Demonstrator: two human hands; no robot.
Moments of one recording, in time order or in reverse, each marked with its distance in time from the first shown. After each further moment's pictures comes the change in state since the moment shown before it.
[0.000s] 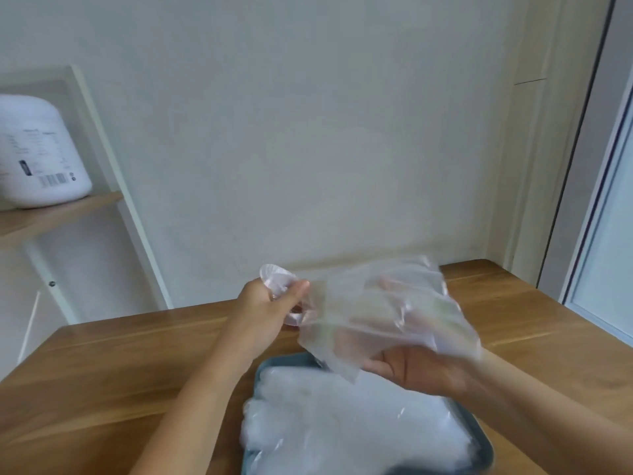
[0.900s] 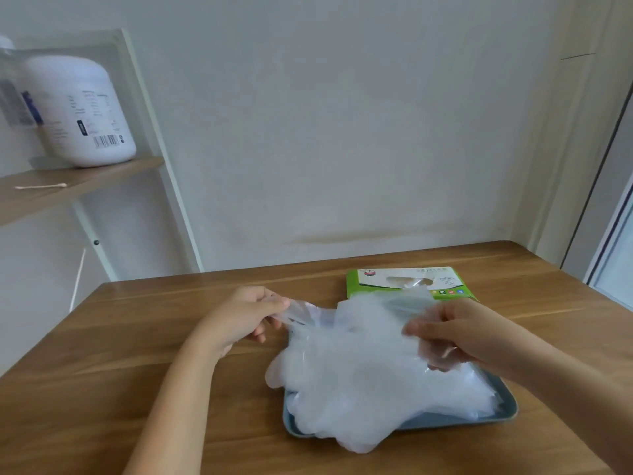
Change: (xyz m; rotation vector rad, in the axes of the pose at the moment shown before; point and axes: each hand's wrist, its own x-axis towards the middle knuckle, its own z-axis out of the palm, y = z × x) left_hand -0.028 -0.054 -0.071 0.125 -0.169 -0.336; right_hand -0.023 0.020 0.010 -0.693 0.414 0.038
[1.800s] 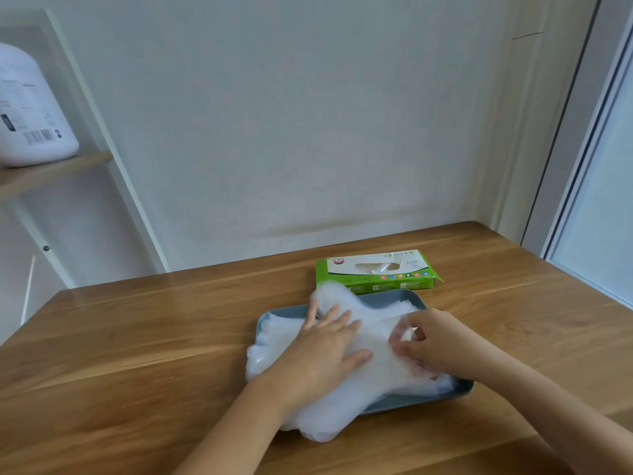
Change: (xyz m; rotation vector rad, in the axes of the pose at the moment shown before) left_hand -0.005 -0.002 0.134 0.971 -0.253 0.580; right_hand 0.010 0.055 -0.015 -0.544 0.135 -0.054
